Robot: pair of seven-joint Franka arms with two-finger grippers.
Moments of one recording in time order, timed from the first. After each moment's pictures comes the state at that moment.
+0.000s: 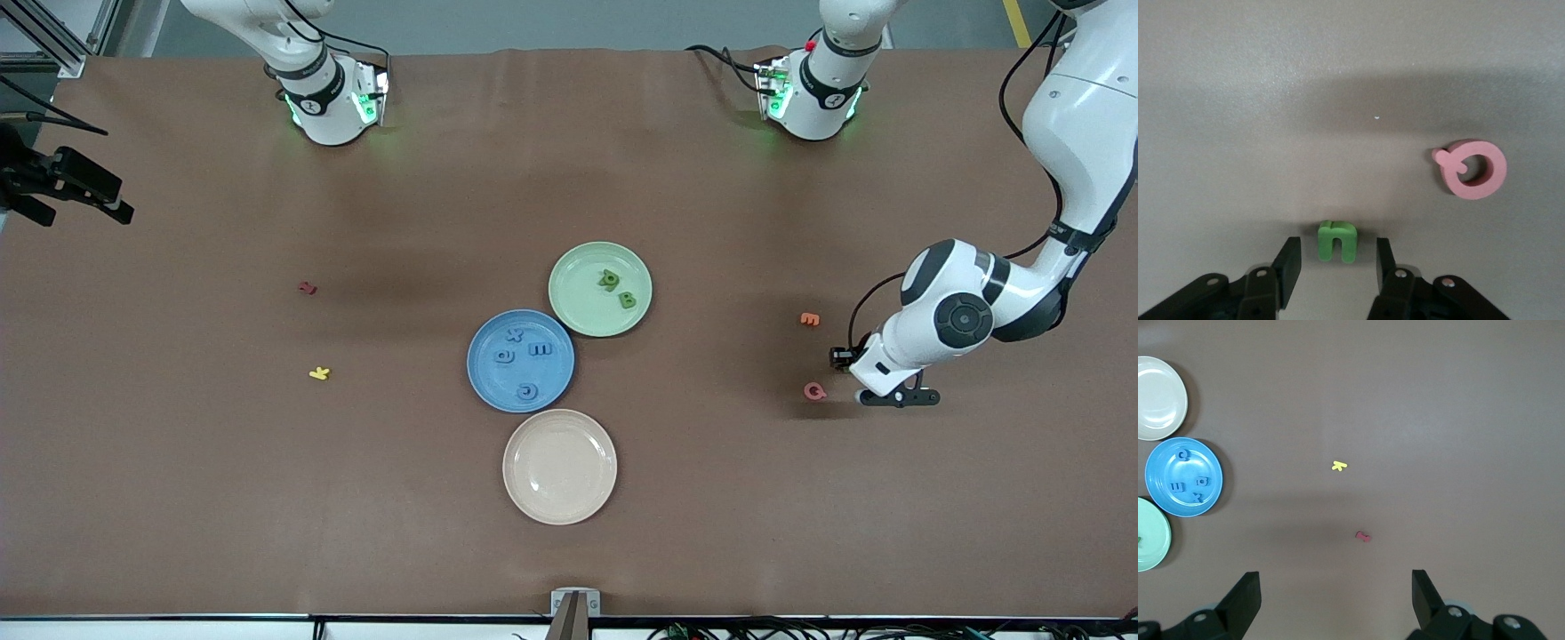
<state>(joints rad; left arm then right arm) 0.70 0.73 -0.79 -1.95 0.74 2.25 -0.50 0.00 -0.07 -0.04 -1.58 0.06 1.54 -0.02</state>
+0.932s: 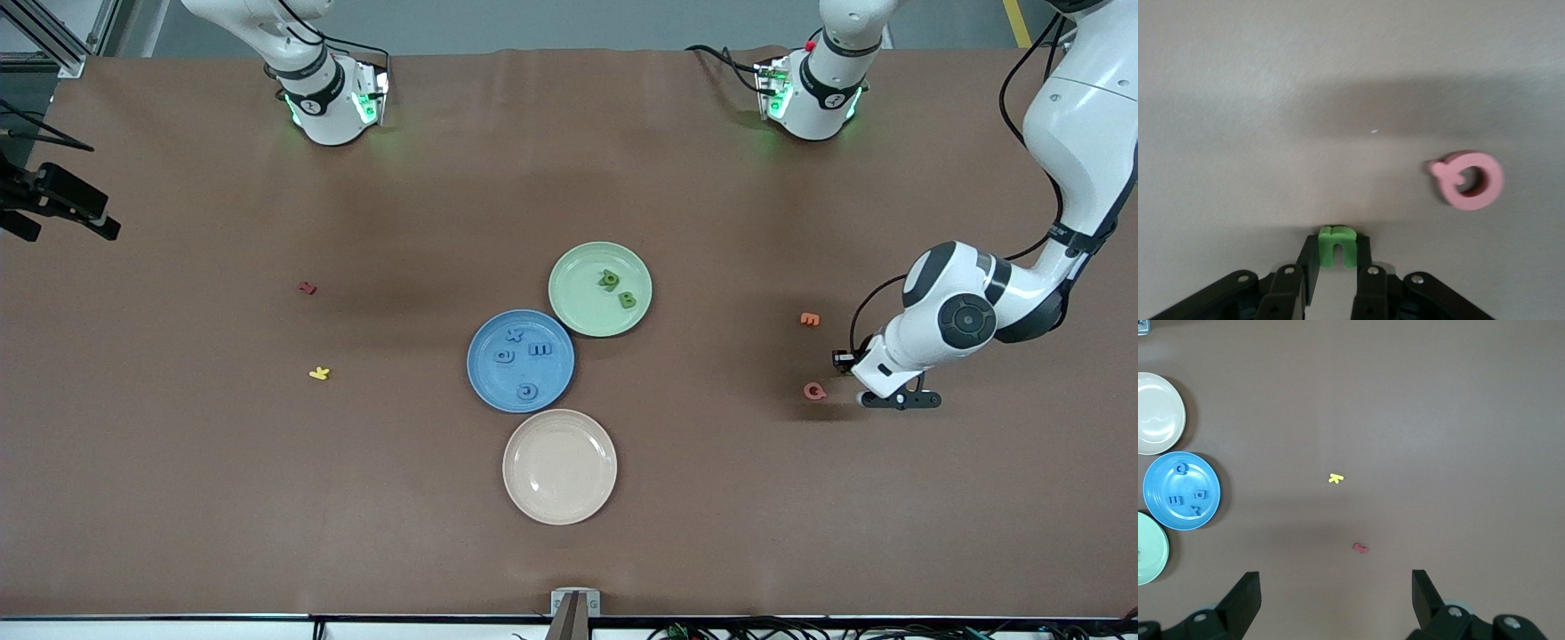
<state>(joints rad) 0.70 0.73 -0.80 -1.95 0.74 2.28 -0.47 -0.01 0.00 -0.04 -1.50 0.05 1.54 -0.02</state>
